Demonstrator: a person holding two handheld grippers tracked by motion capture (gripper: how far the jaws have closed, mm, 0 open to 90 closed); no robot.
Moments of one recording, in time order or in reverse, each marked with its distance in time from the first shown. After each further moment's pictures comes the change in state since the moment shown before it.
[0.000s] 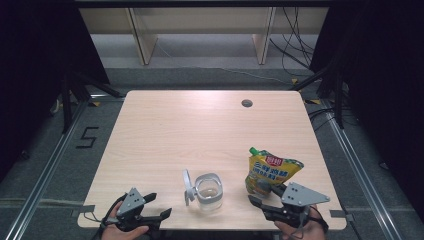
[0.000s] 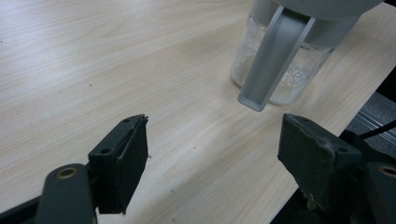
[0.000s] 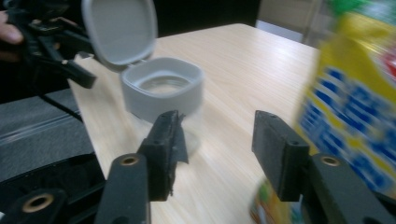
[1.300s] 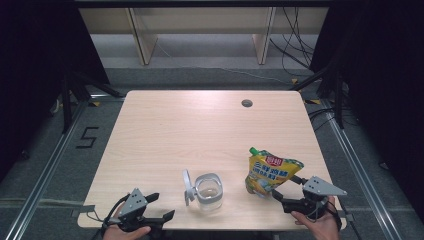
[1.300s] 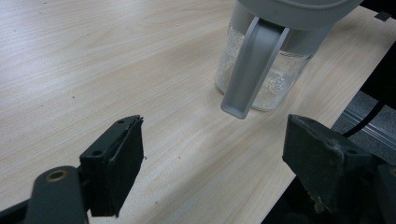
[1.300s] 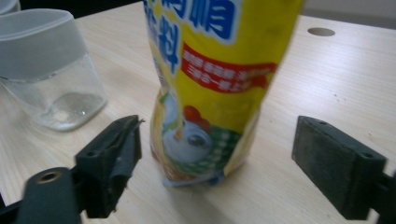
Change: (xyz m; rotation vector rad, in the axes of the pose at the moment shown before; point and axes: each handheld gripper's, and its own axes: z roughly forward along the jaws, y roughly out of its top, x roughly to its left) left arm -0.005 0.003 0.001 -0.021 -0.042 0.020; right arm -0.059 -0.056 -0.014 0.037 -0.203 0.167
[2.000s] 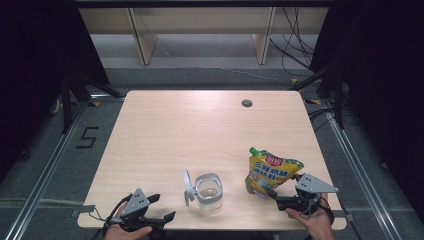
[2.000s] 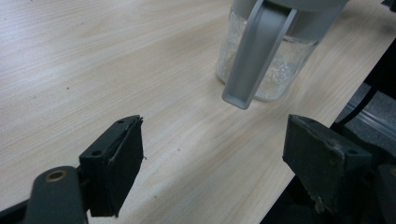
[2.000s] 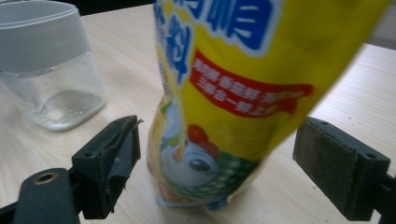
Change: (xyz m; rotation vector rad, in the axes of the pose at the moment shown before) left arm -0.001 -0.003 0.006 0.035 -0.001 0.008; right arm -0.001 0.000 0.018 -0.016 0.041 -0.075
